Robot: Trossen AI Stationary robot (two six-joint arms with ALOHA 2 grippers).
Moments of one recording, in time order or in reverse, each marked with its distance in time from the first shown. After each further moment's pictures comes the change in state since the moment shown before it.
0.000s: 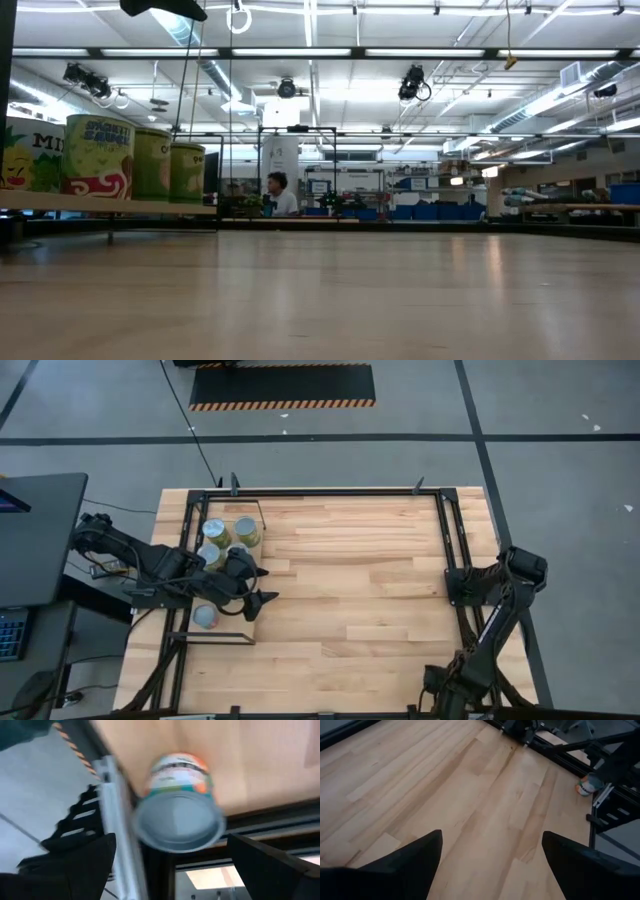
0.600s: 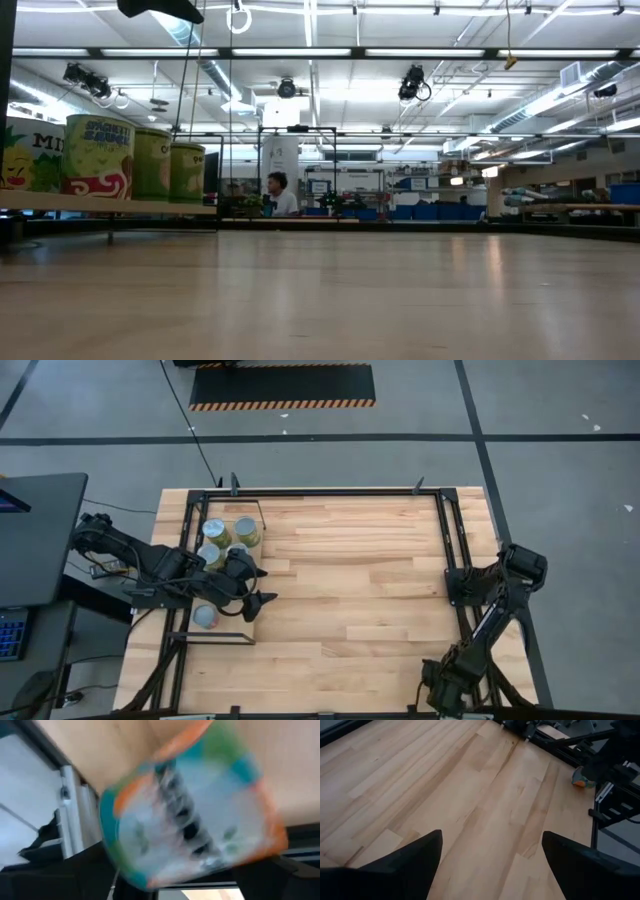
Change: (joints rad) left arm 0.000 0.000 0.000 -0.020 0.011 0.000; right arm -0.014 -0.013 -0.209 0.210 -0.054 0.003
